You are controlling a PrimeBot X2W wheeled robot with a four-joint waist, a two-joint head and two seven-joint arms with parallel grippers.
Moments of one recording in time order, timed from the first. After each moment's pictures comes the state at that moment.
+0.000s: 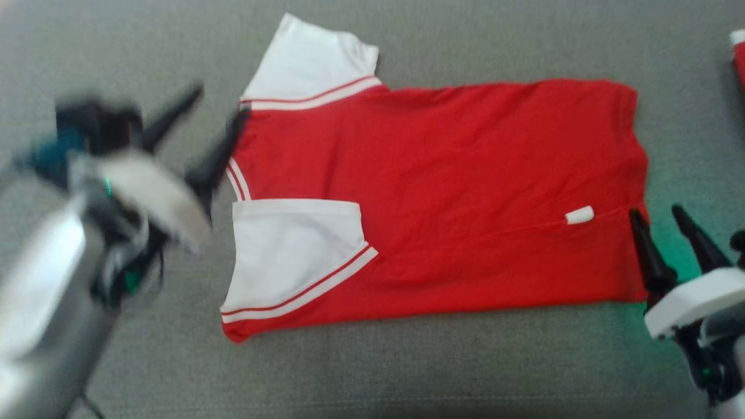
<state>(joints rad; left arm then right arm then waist) -0.43 0.50 -0.48 0.00 -0.64 -0.04 0.10 -0.06 -0.32 0.03 0.16 0.46 0.12 0.10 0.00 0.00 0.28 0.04</state>
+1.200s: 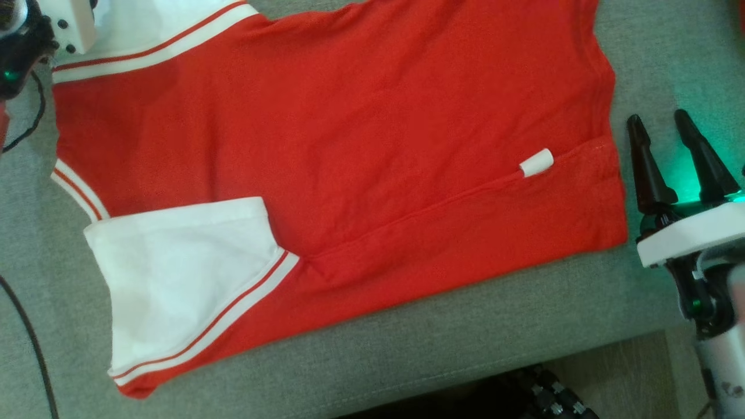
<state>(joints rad) -1.20 0.51 -0.71 0.74 -0.68 -0.13 0.33 -0.27 -0.32 0.09 0.14 0.47 0.12 0.00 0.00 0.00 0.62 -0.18</state>
